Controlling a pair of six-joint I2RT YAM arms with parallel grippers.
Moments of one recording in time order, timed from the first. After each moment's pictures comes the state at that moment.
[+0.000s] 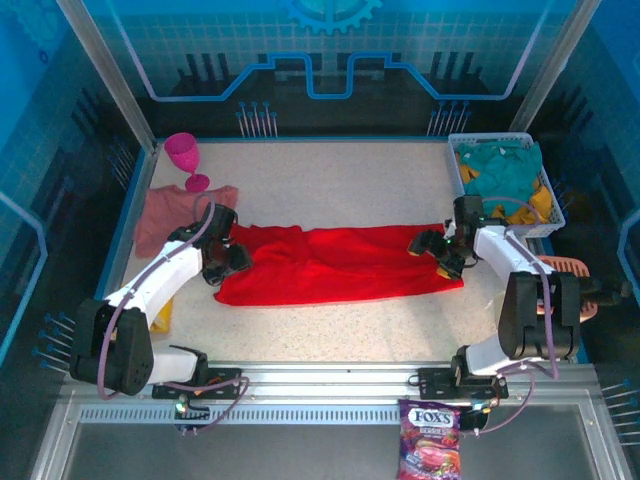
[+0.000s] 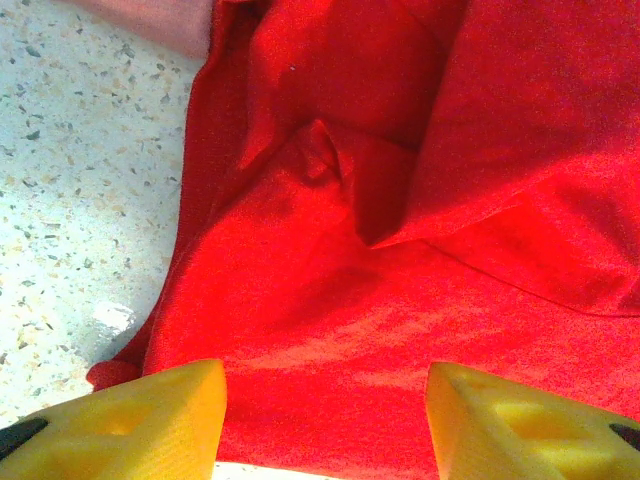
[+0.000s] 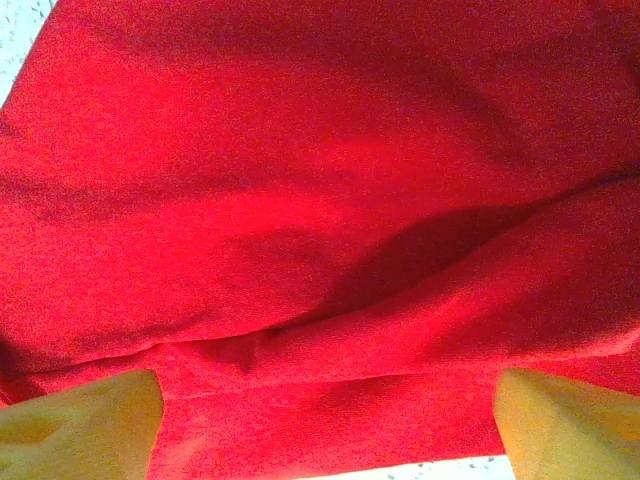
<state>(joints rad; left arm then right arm) -0.18 1.32 0.85 -0.78 0.02 -0.66 -0.03 1.49 0.90 -0.73 -0.34 0.54</state>
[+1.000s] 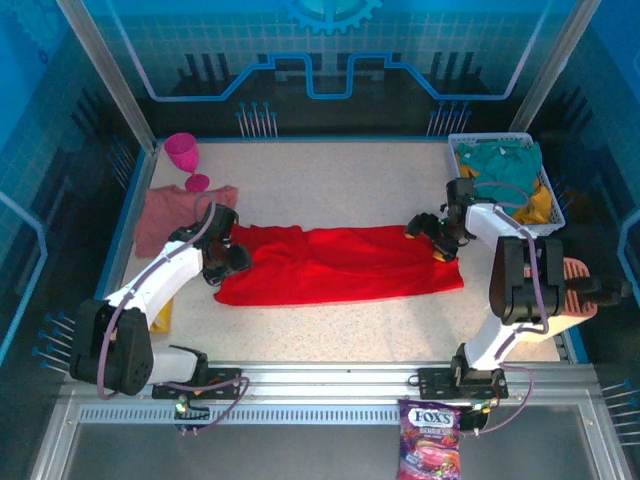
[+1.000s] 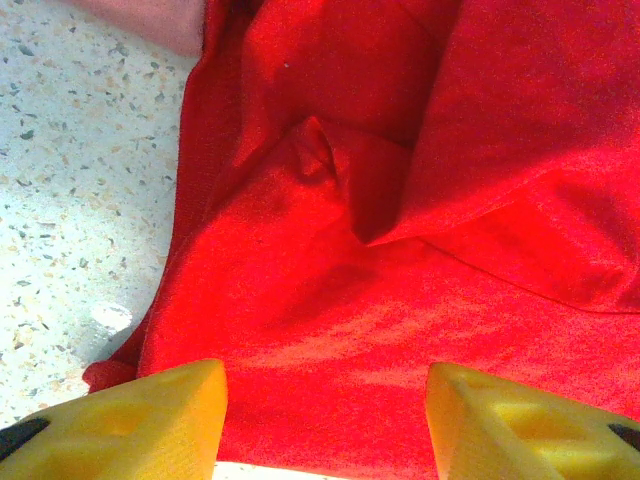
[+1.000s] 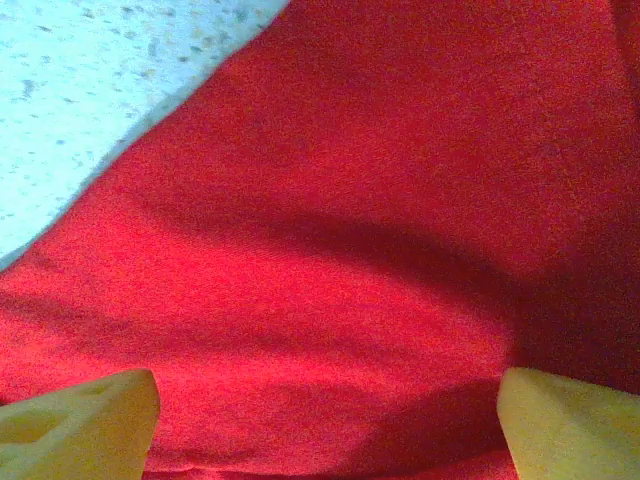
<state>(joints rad) -0.19 1.32 0.85 -0.78 0.02 -0.66 -0.02 1.73 1.09 -0.69 -0.32 0.57</state>
